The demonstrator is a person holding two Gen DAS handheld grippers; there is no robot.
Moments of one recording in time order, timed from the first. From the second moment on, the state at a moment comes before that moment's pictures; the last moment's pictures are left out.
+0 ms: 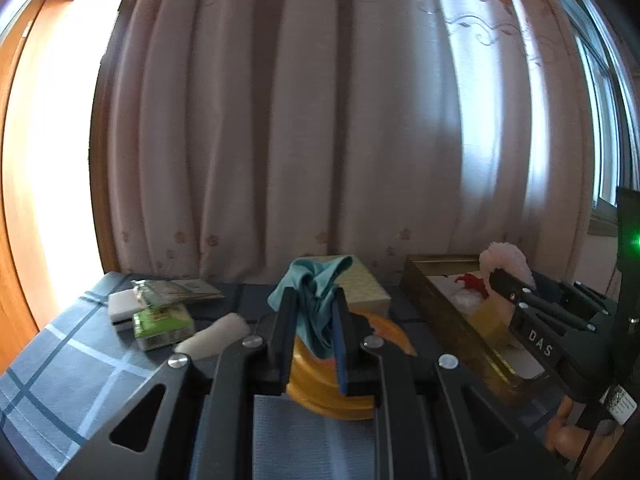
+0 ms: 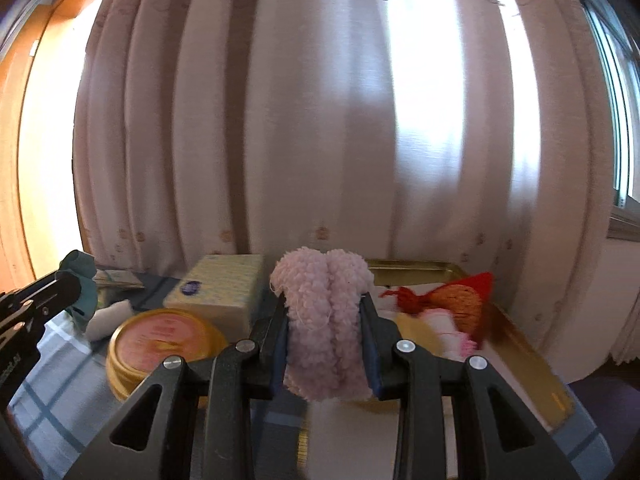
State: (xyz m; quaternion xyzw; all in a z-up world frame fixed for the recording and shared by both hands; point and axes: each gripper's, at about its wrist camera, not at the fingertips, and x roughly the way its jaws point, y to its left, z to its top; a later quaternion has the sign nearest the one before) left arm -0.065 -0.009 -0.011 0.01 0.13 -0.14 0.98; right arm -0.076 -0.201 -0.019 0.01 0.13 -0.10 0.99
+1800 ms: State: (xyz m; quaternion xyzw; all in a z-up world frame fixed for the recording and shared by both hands) left arm -0.022 -0.218 -0.026 0.10 0.21 -0.22 0.95; right arm -0.058 -0.355 -0.031 0.11 0.19 -0.10 0.97
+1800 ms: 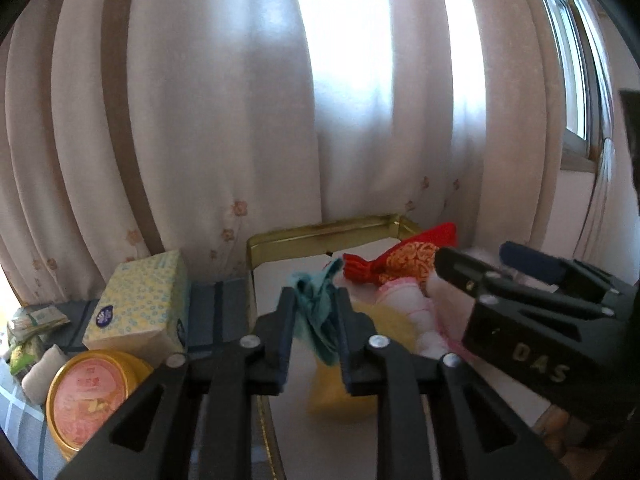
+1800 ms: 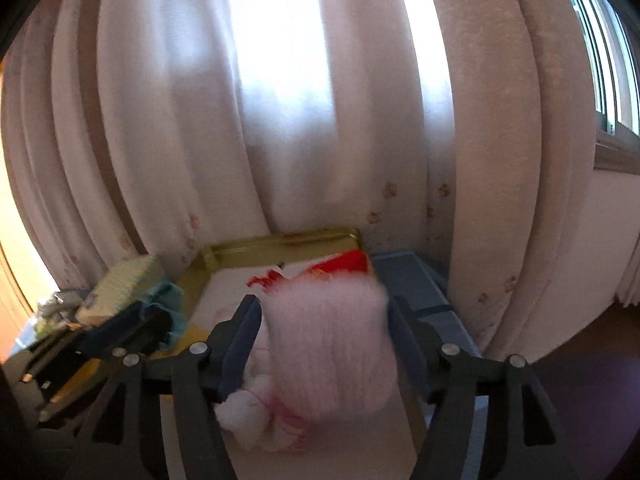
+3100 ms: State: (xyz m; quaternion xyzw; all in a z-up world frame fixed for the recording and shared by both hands) left arm -0.027 -0.151 -0.015 0.03 0.14 -0.11 0.98; right arm -0.133 -0.329 -0.014 0.06 -0.03 -0.26 0.96
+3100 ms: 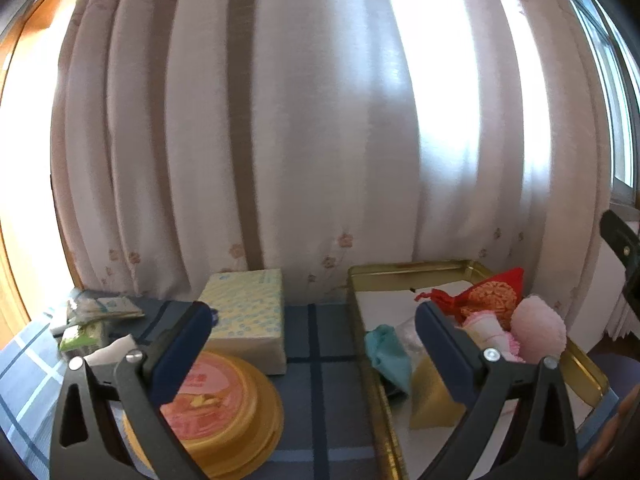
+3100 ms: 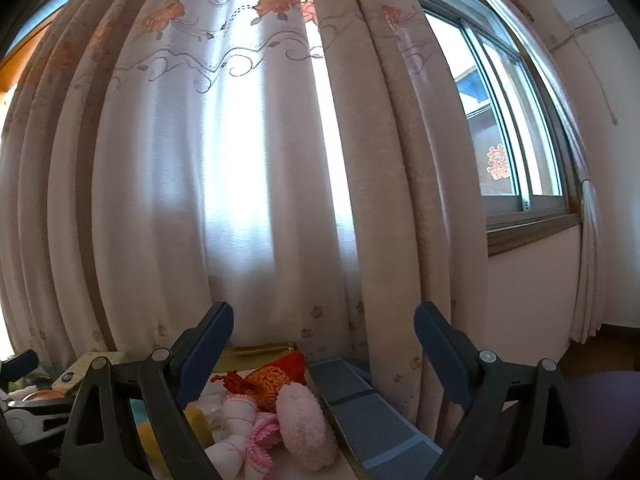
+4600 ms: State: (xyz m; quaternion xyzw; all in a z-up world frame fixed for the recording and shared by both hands) left arm -0.011 0.053 -0.013 0.02 0.14 0.01 0.99; right arm -0.092 -0.144 -0.015 0.07 0.01 -0.12 0.99
